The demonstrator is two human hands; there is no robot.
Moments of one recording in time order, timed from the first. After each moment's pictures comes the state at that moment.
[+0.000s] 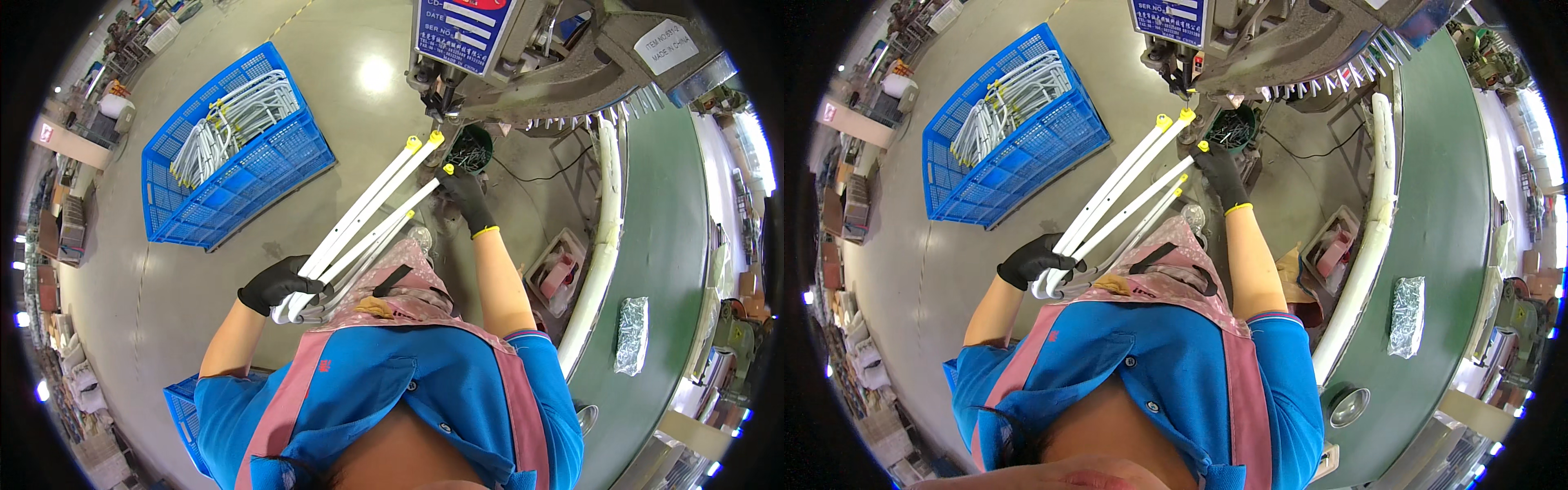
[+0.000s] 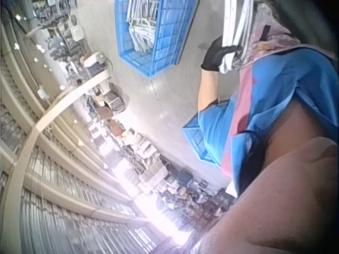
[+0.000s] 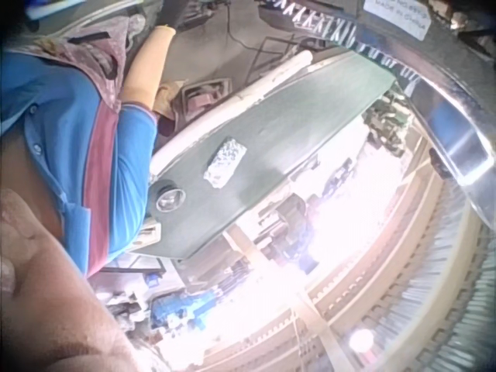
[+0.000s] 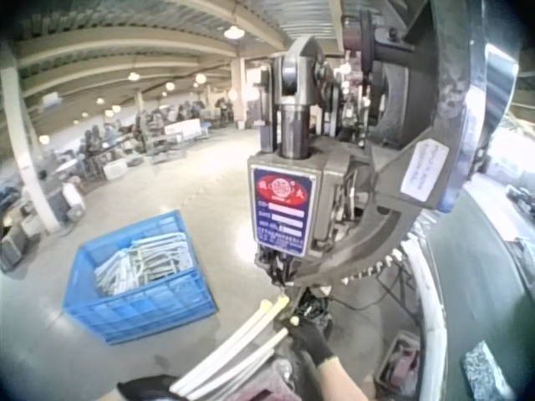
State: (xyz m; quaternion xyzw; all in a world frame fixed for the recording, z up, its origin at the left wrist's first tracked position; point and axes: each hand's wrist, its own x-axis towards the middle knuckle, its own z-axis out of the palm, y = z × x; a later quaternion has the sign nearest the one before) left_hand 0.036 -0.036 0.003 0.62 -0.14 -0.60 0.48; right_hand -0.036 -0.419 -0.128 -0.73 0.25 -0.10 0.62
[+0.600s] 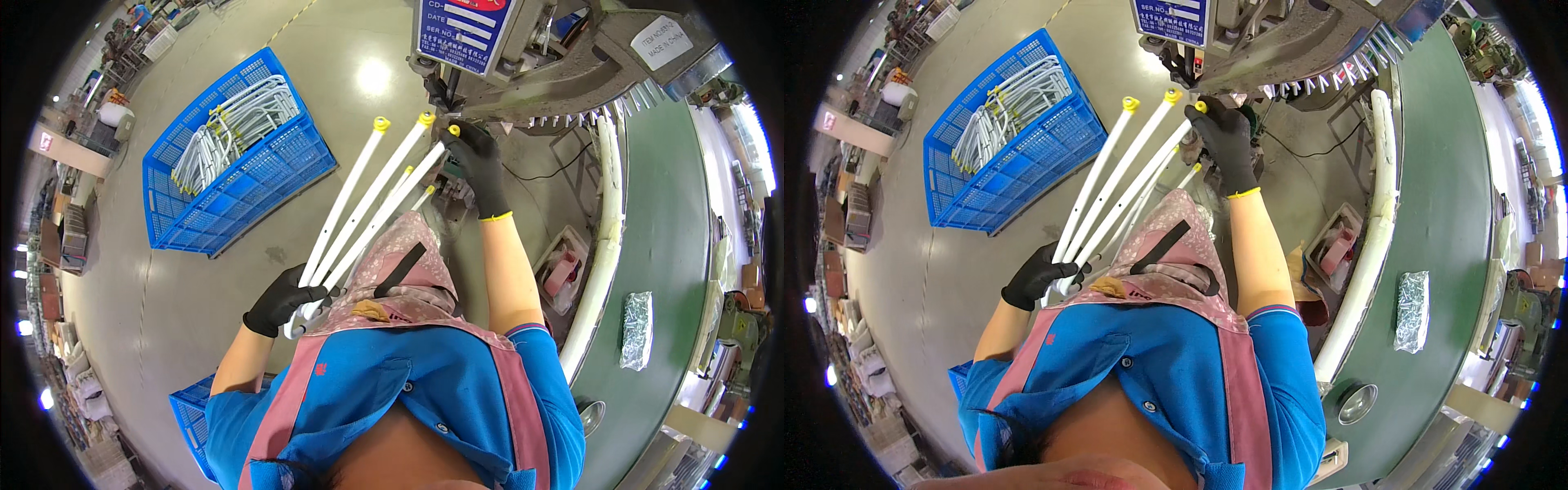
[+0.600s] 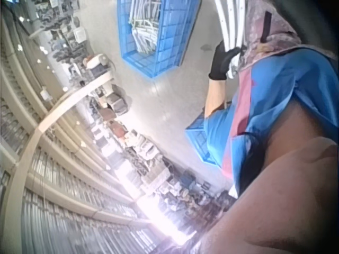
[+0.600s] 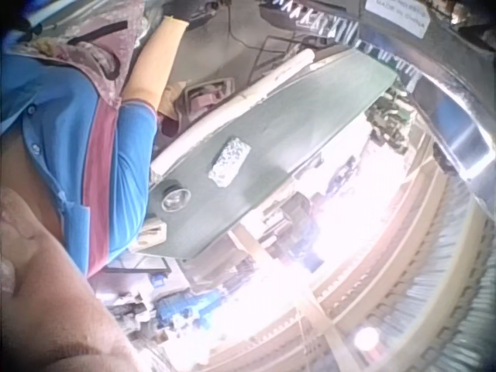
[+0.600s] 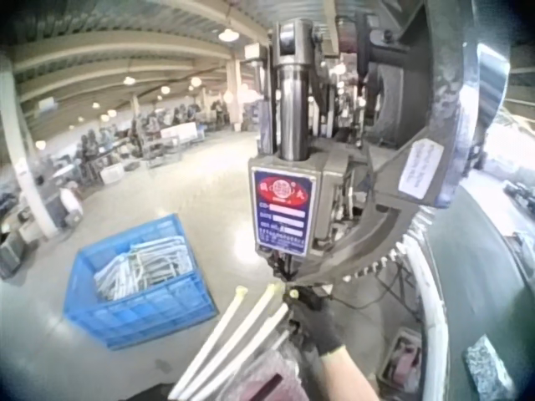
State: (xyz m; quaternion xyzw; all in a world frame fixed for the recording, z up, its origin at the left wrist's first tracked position) left_hand 0.014 -0.023 0.001 0.64 -0.14 -0.53 0.54; right_hand -0.019 -0.407 -0.032 -0.70 0.18 -0.34 0.60
